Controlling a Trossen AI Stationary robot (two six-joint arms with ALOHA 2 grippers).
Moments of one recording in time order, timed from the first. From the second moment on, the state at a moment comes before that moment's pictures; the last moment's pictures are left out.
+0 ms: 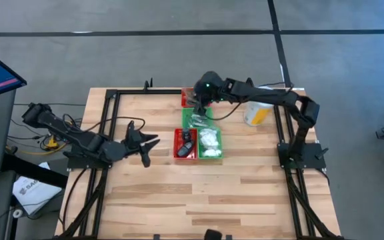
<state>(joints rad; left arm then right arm) -0.42 0.89 0.55 -0.06 -0.89 -0.38 -0.41 1.82 1.48 -0.39 0.07 -0.13</state>
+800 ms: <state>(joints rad) -0.42 0.91 0.55 -0.03 -0.89 -0.38 -0.55 1.93 1.48 -0.43 0.10 -0.16</state>
